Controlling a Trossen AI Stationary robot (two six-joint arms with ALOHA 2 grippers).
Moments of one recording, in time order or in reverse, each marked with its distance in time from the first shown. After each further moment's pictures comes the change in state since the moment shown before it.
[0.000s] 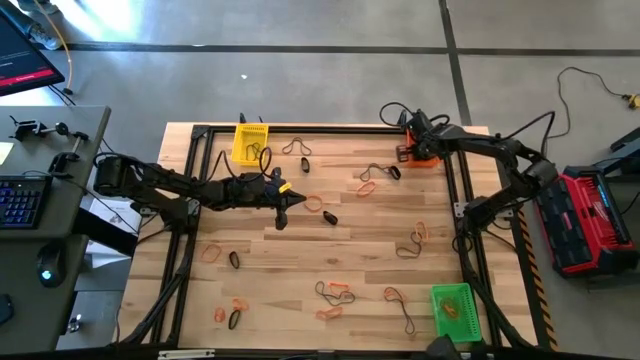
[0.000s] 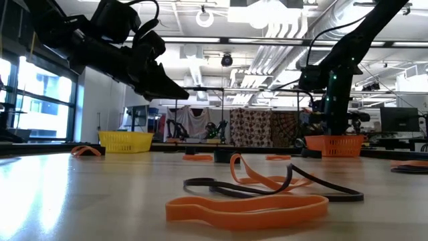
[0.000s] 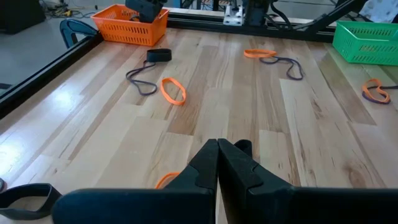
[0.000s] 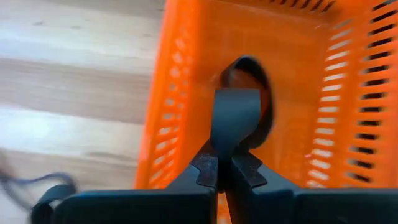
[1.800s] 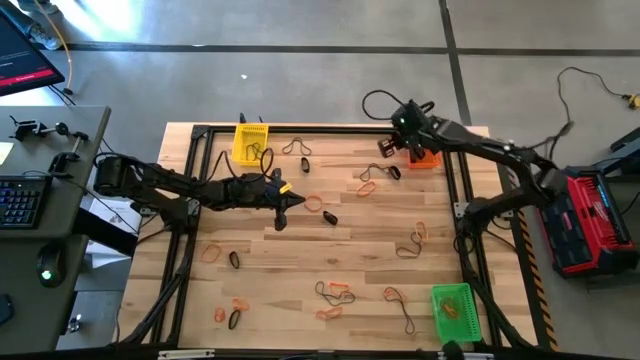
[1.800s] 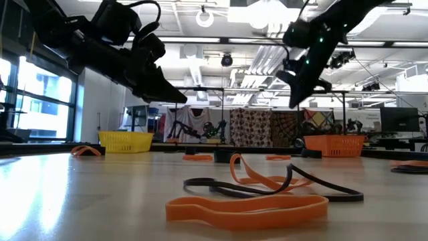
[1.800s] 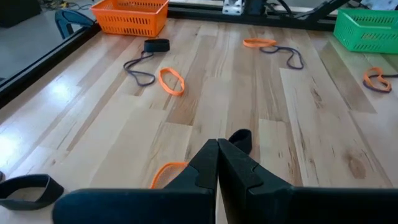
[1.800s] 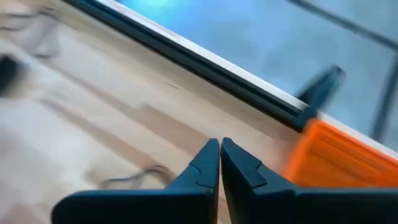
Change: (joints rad) left arm -0.001 0.000 0.000 -0.038 0.006 0.007; right arm 0.255 -0.127 0.191 0.029 0.029 -0.214
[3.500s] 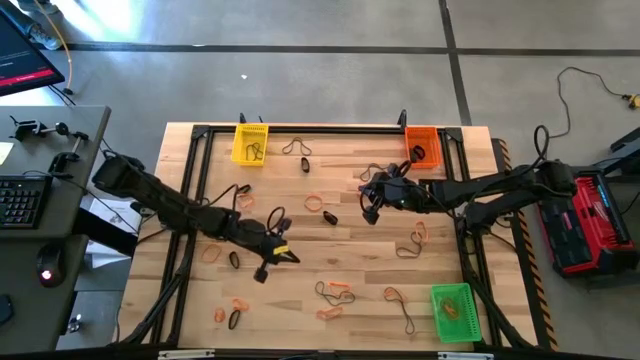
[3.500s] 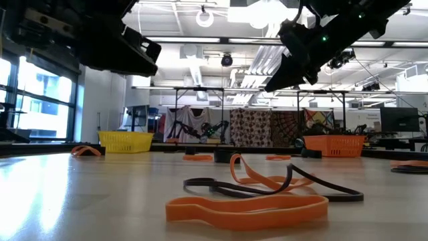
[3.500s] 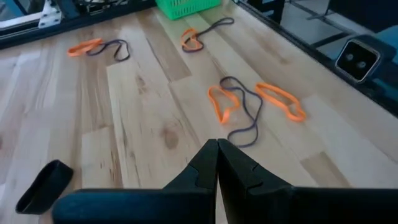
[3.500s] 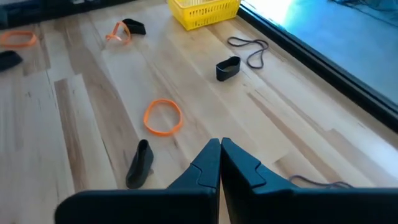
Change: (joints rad) left arm -0.459 0.021 0.105 -0.173 0.015 0.157; right arm 0.670 -0.093 -0.291 0.488 0.187 0.039
